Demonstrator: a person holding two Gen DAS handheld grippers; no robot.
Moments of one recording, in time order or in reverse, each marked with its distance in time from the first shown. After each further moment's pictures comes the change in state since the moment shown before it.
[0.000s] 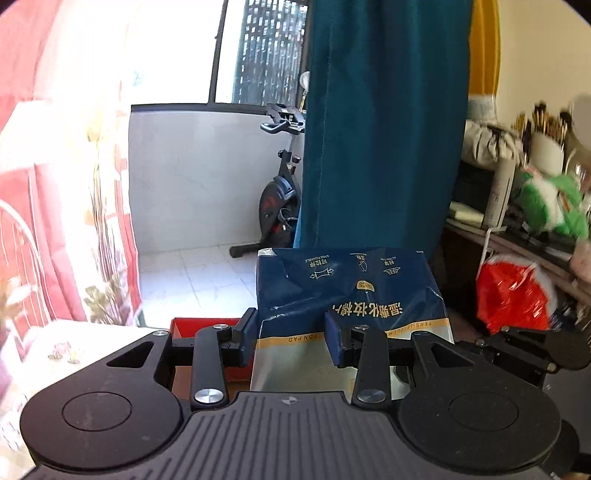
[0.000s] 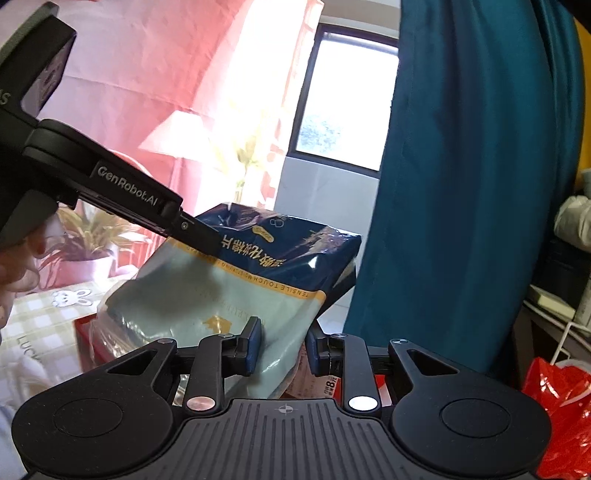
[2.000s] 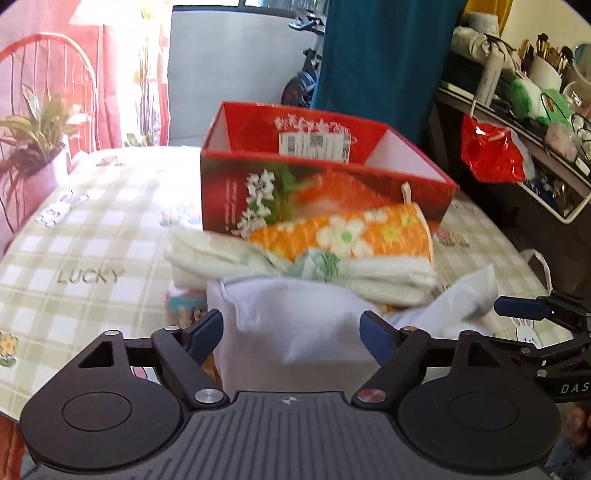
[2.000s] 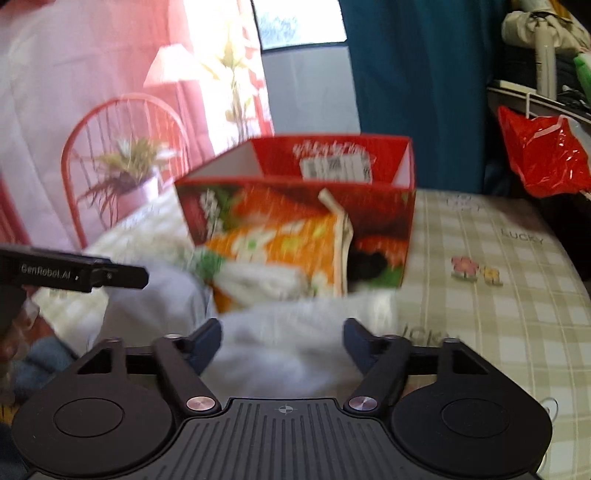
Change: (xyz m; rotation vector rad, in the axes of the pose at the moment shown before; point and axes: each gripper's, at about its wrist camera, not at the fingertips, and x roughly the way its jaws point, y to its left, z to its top) left arm -0.136 0.011 -0.175 -0.114 0.326 0.014; right arm -0.157 0.065 -0.103 0.316 0.393 0.079
